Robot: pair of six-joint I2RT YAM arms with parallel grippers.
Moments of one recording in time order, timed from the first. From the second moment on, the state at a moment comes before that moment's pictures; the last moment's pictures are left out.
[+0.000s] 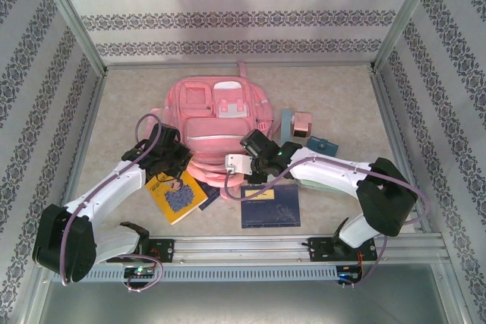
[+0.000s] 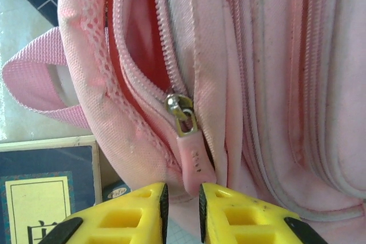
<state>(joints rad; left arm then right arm) -0.33 1.18 0.71 -0.49 0.15 -1.42 0.86 1.54 0.97 -0.49 -0.06 -0.70</state>
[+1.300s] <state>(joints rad) -0.33 1.20 0.70 -0.48 0.15 -1.42 0.86 1.64 1.05 -0.48 -0.08 -0.71</state>
